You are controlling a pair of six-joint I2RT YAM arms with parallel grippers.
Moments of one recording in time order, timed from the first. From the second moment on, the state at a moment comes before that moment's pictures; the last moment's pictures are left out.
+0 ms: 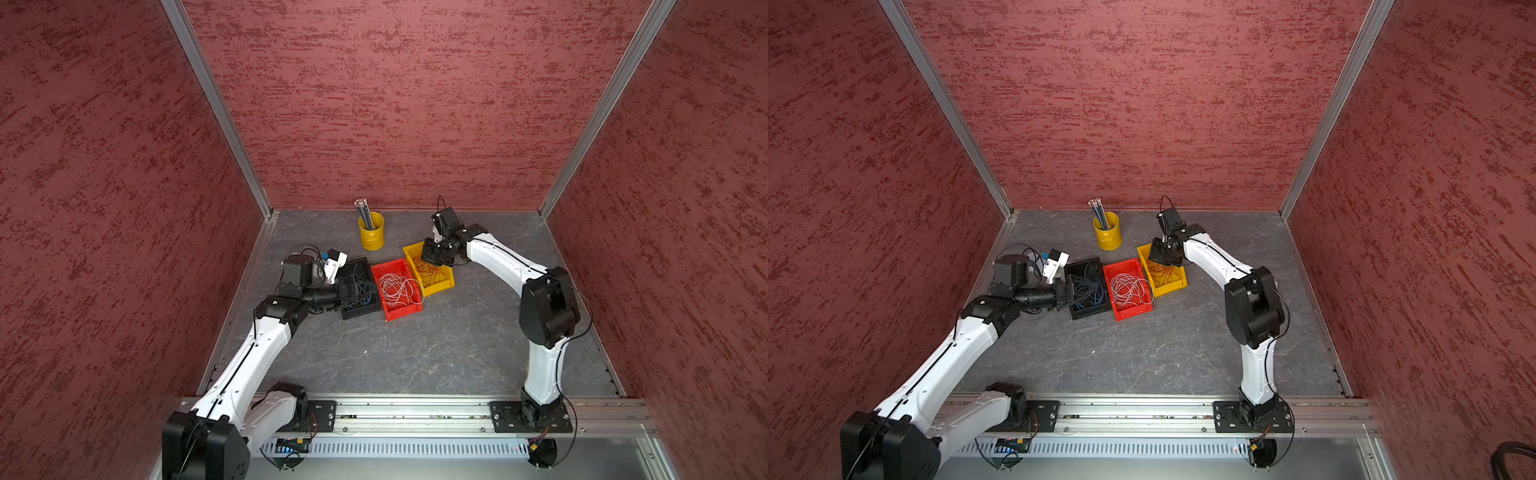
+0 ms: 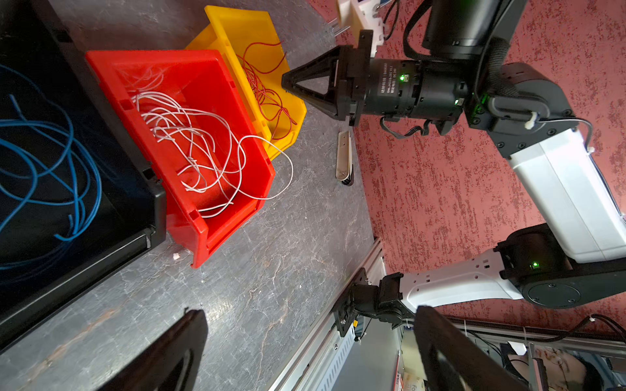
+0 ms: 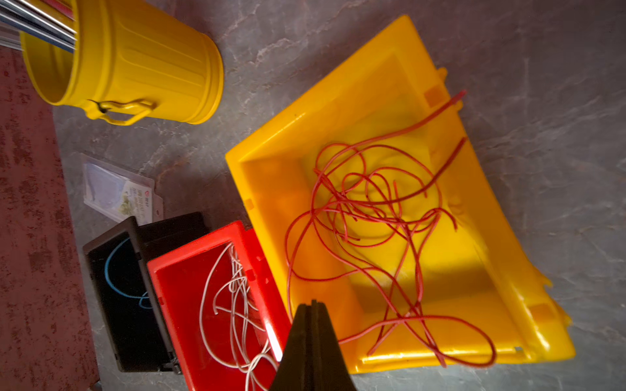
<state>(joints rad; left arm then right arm) -0.17 1.02 0.76 -0.42 0.86 -0.58 0.46 1.99 1.65 -0.71 -0.20 0.69</state>
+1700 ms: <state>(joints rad) -0.11 0.83 0.53 -0.14 0.08 -0.36 0.00 1.36 0.71 0.12 -0.22 0.22</state>
